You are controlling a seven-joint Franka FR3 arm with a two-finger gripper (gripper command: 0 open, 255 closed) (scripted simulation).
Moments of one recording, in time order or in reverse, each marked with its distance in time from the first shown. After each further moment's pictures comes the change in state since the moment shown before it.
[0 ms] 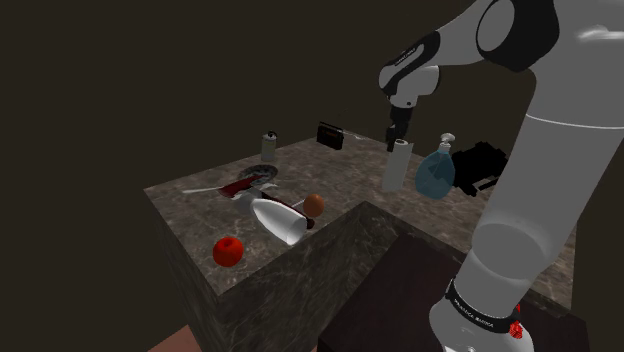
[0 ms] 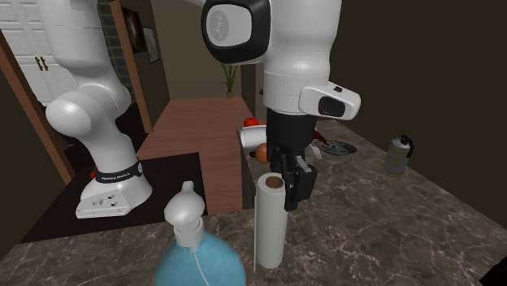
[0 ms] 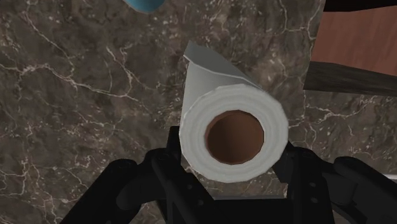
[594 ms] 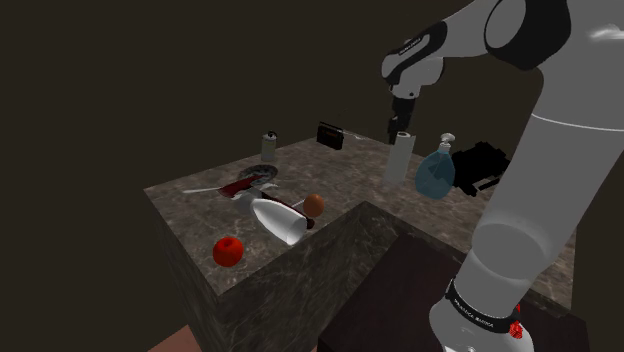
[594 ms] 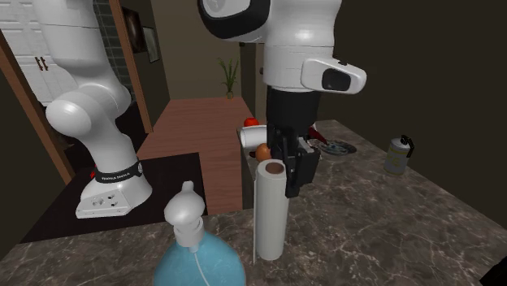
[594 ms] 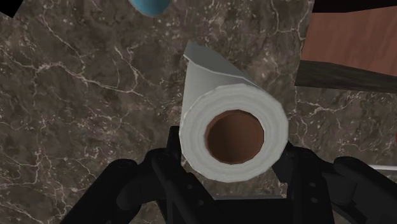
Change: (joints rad) arm 0.003 -0.035 -0.002 0.046 -0.023 -0.075 0.014
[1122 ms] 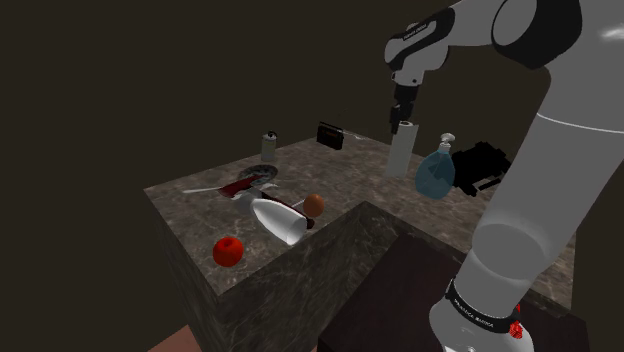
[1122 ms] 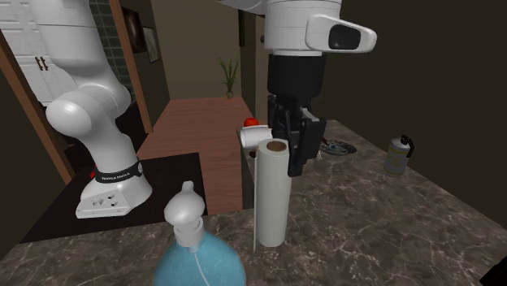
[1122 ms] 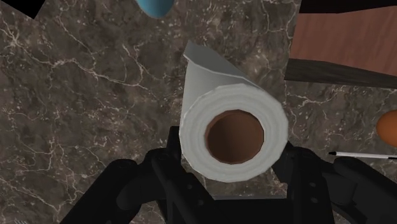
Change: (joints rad) arm 0.005 -0.031 0.002 0.077 -0.019 -0.103 0.014
